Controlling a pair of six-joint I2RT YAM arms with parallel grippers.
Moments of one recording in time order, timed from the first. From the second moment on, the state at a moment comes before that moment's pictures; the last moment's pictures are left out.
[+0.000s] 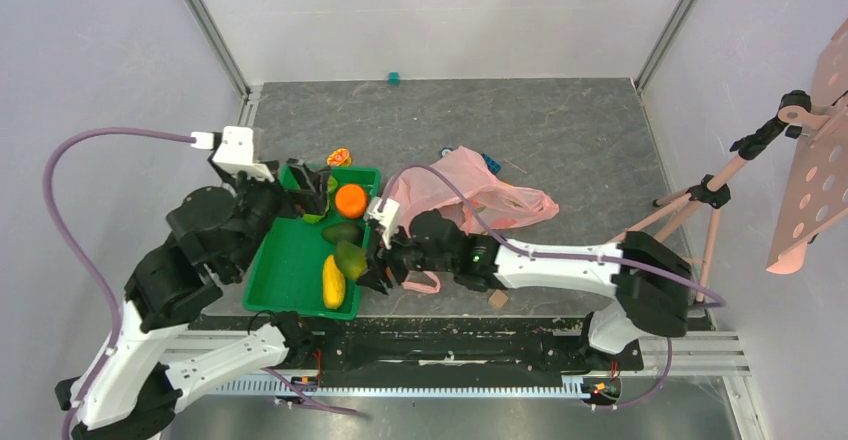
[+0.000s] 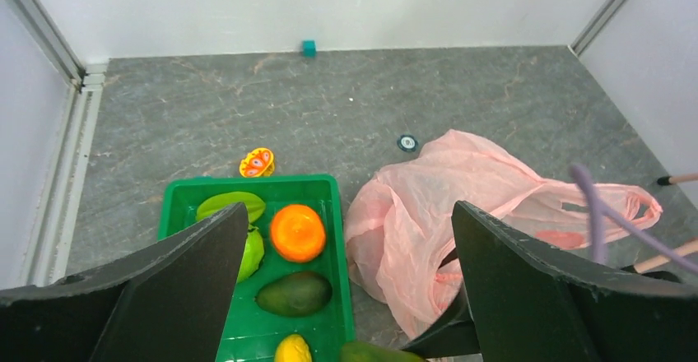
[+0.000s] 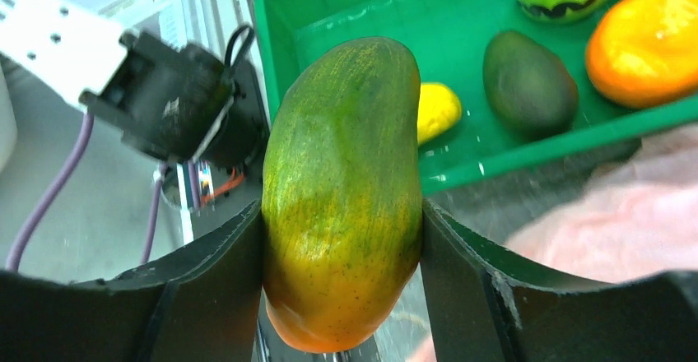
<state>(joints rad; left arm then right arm) -0.85 0.73 1.32 -0.75 -0.61 -0.22 1.19 1.52 0.96 0.21 -0.16 0.22</state>
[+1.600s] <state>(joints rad) -0.85 0.53 1.37 -0.84 -0.63 -0.18 1.20 2.36 1.71 0.22 -0.22 0.24</state>
